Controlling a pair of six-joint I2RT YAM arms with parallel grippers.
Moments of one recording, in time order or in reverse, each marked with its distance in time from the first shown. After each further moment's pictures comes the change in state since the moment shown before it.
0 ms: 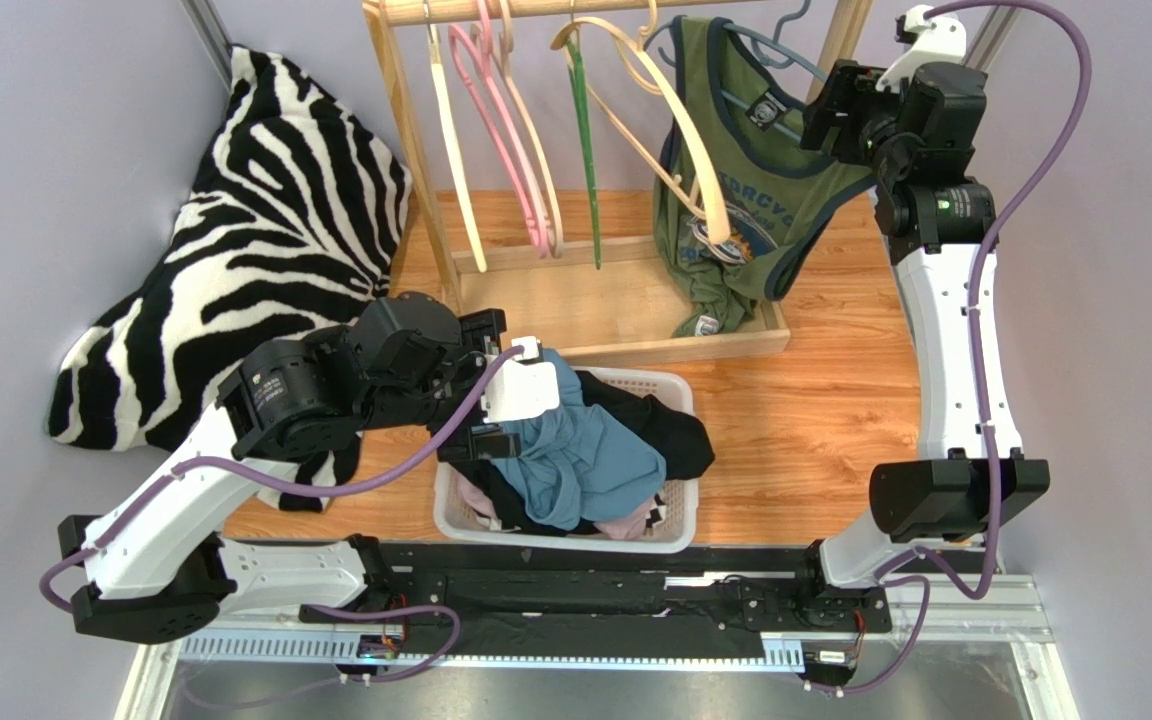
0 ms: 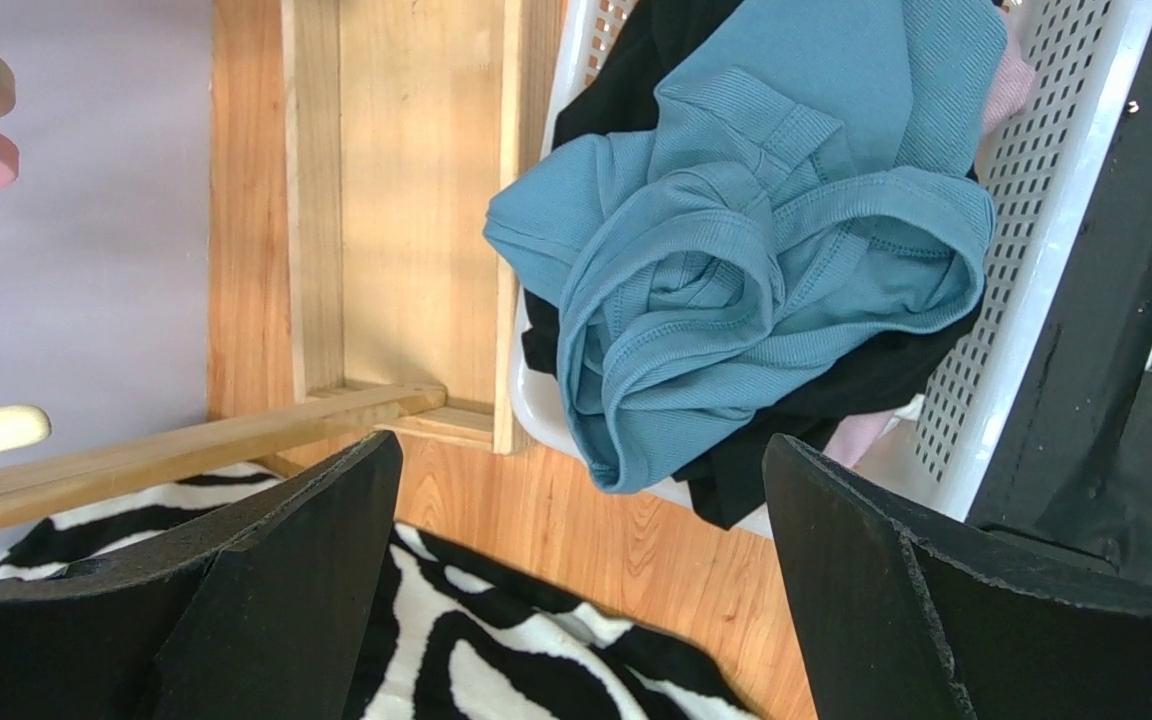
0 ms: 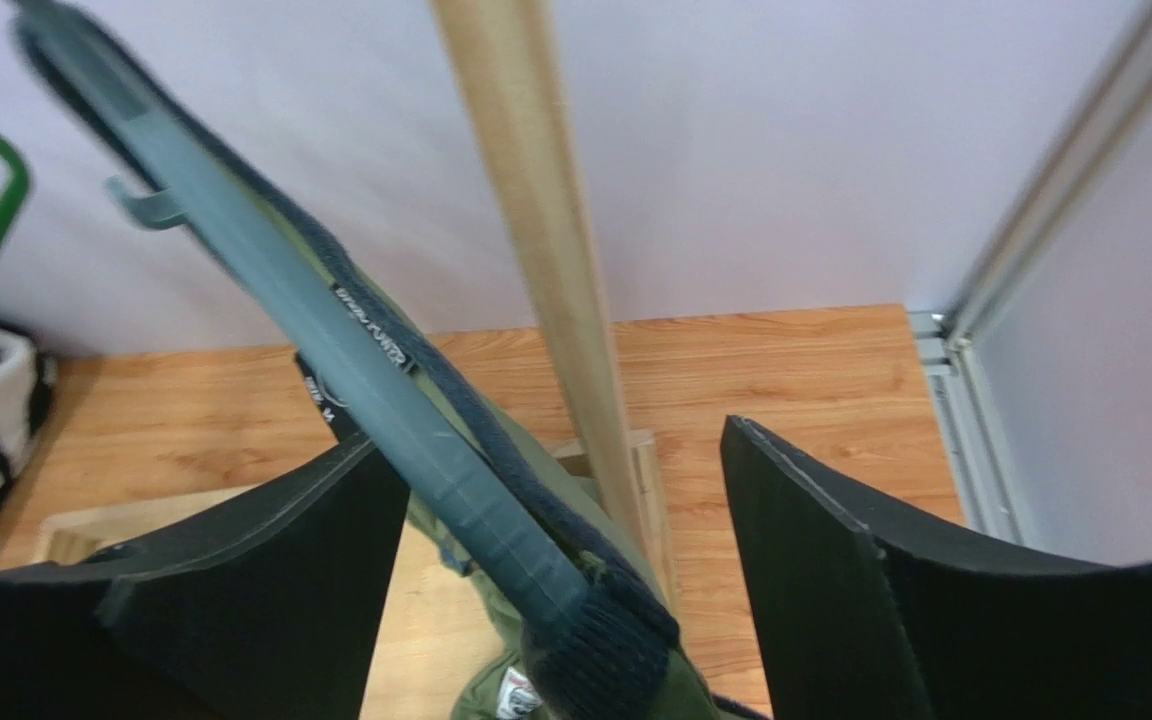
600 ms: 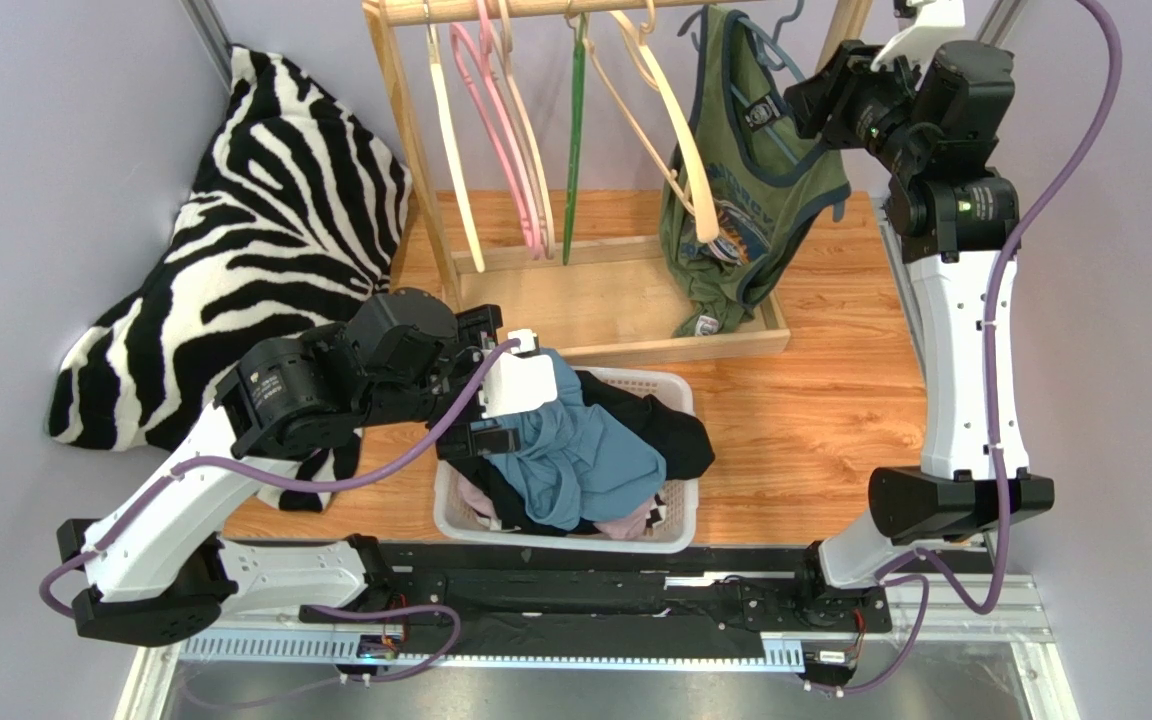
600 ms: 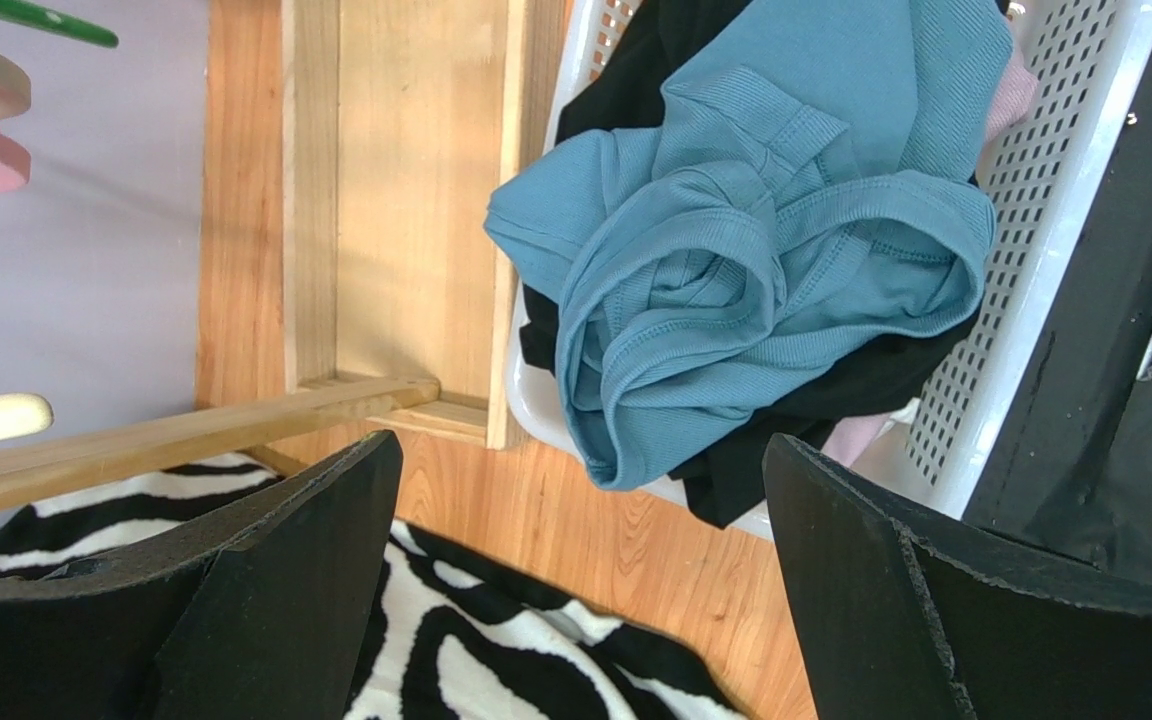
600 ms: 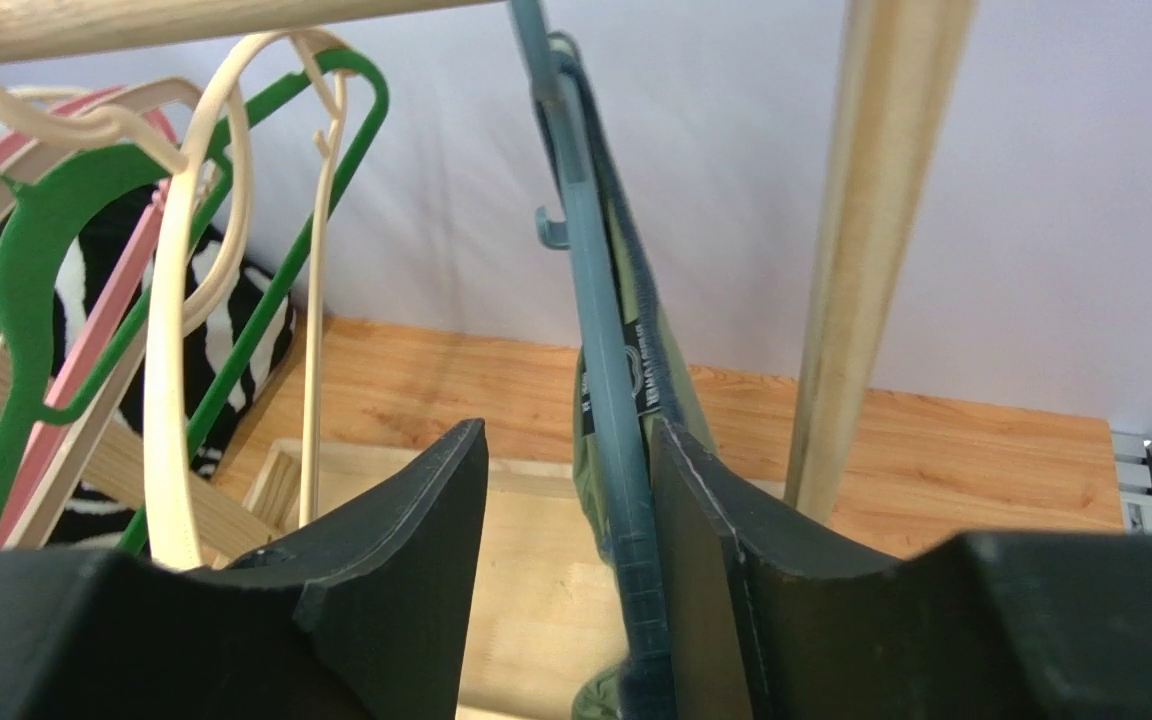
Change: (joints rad) left arm 0.024 0.000 0.003 0.000 0.012 -0.012; right arm 0.031 -0.010 0.141 -0.063 -0.263 0.048
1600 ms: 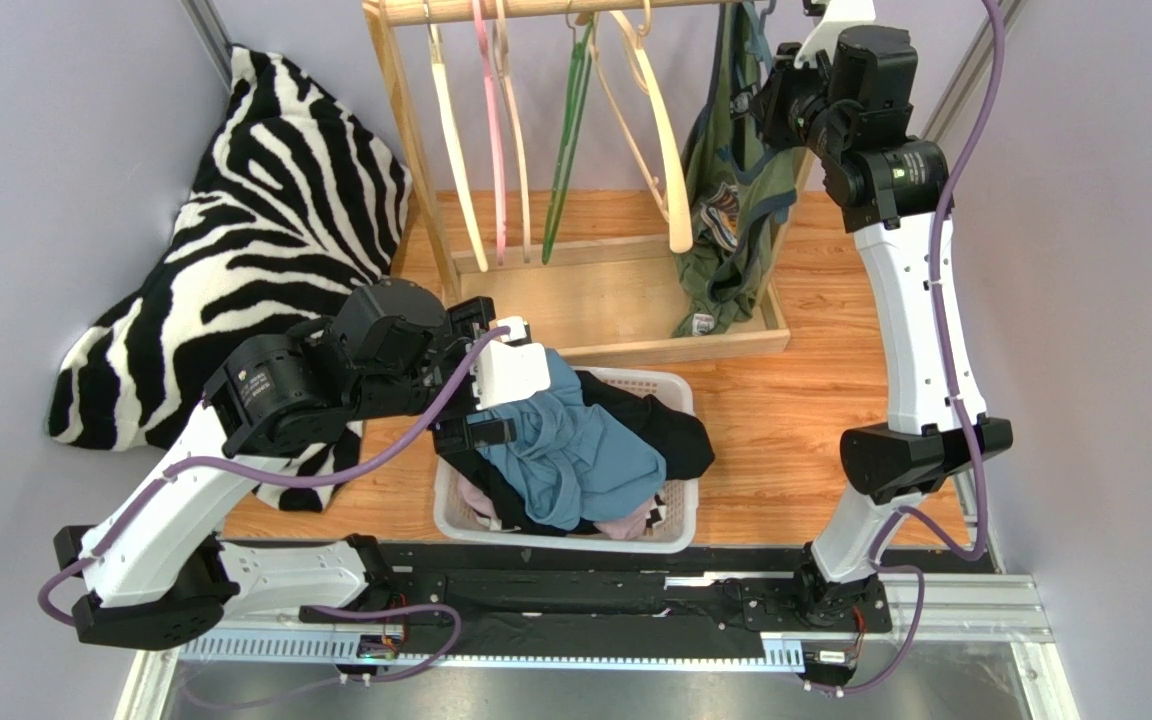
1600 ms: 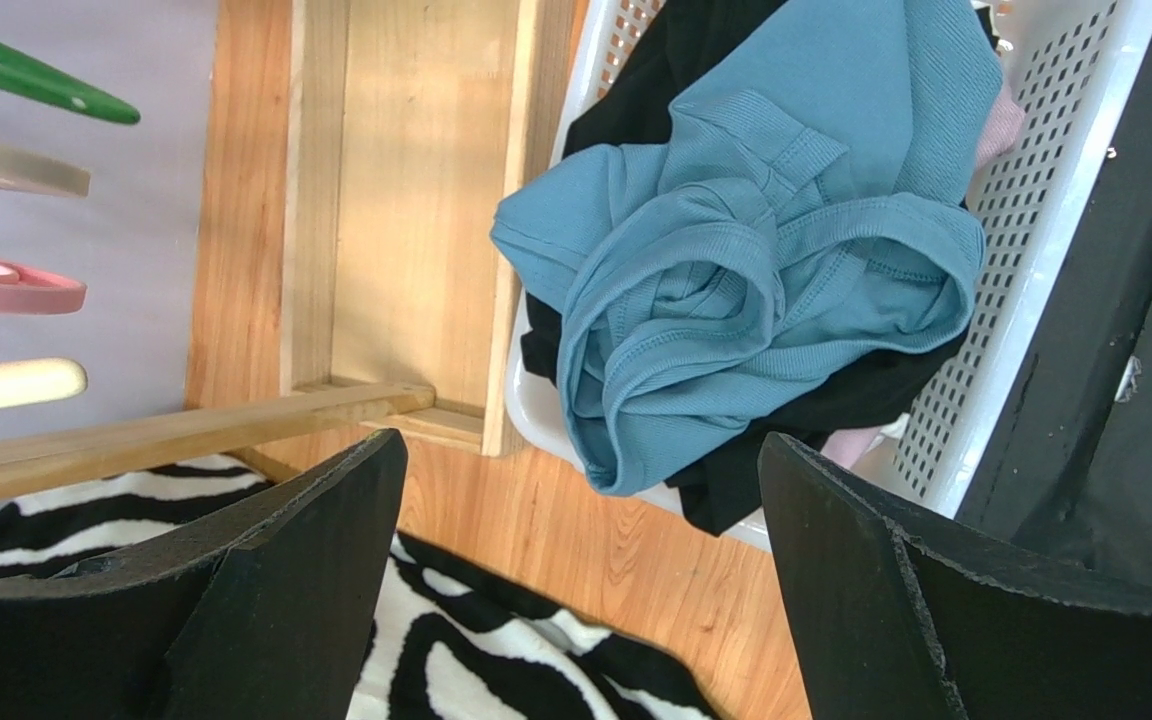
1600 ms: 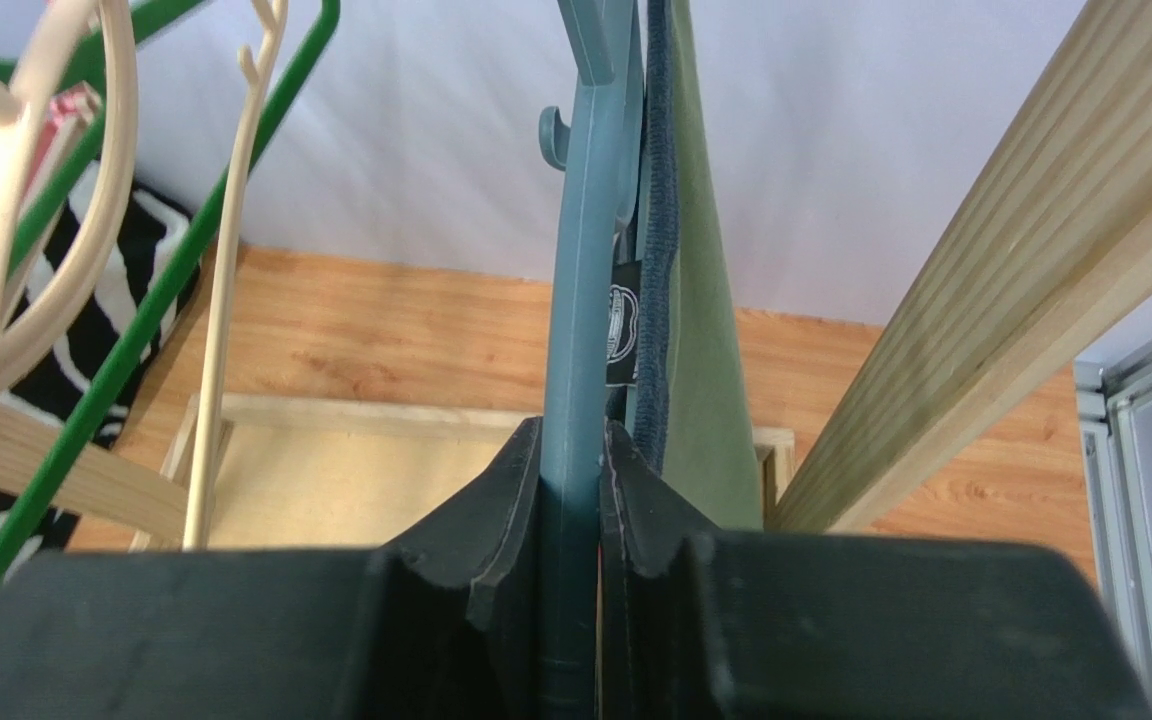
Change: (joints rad) left arm 0.036 0.000 0.029 -0.001 0.042 -0.013; right arm 0.172 0.195 0.245 -0.205 0.249 -0.082
